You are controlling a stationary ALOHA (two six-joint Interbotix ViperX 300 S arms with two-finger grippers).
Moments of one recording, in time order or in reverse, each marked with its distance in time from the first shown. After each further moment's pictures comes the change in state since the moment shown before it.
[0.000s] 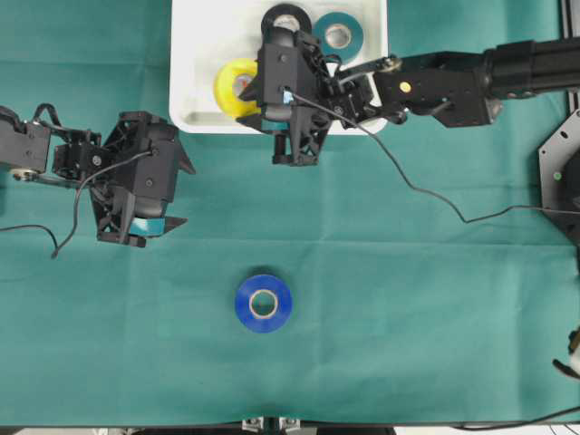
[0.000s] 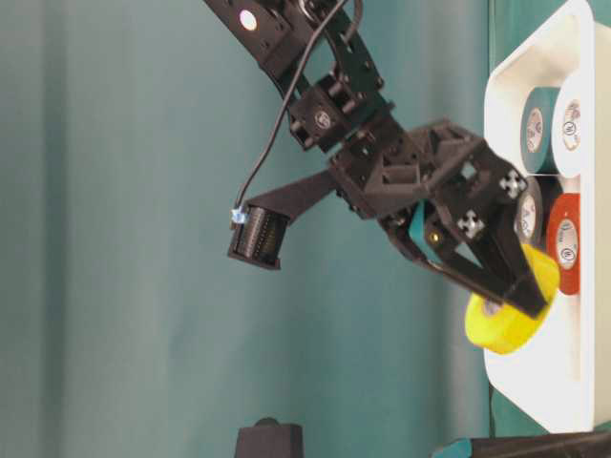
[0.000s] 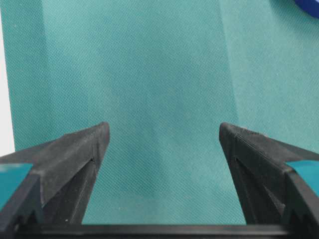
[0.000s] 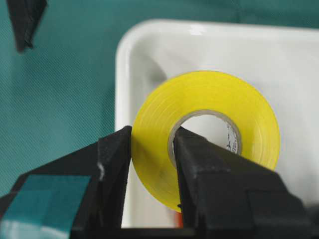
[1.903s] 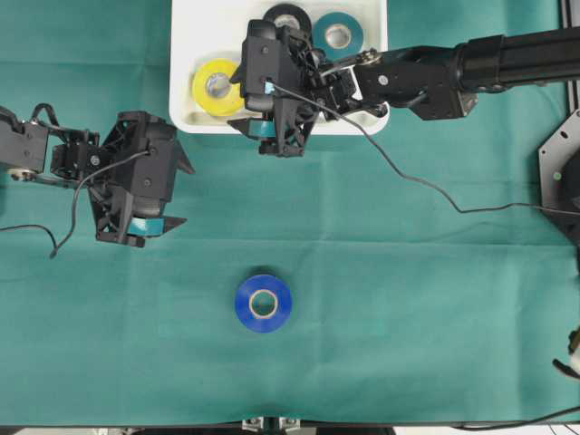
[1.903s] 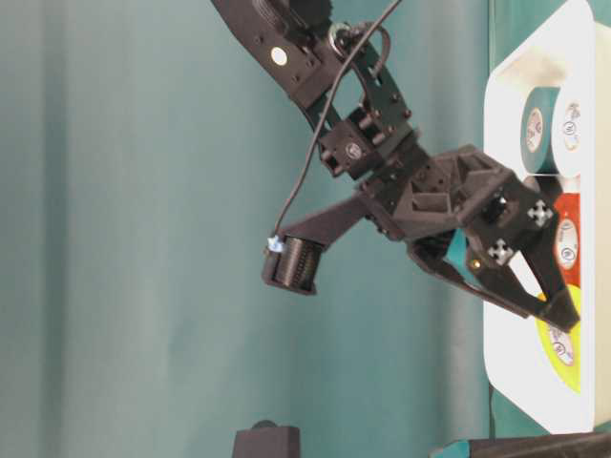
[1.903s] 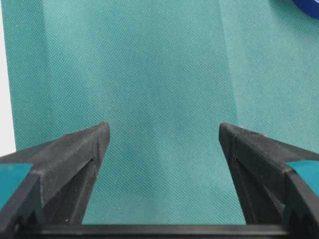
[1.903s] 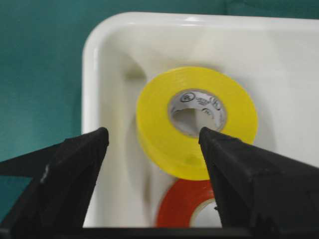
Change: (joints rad) left arm 0.000 -0.005 0.002 0.002 -0.005 -0.002; right arm -0.021 0.063 -0.043 -0.002 0.025 -0.005
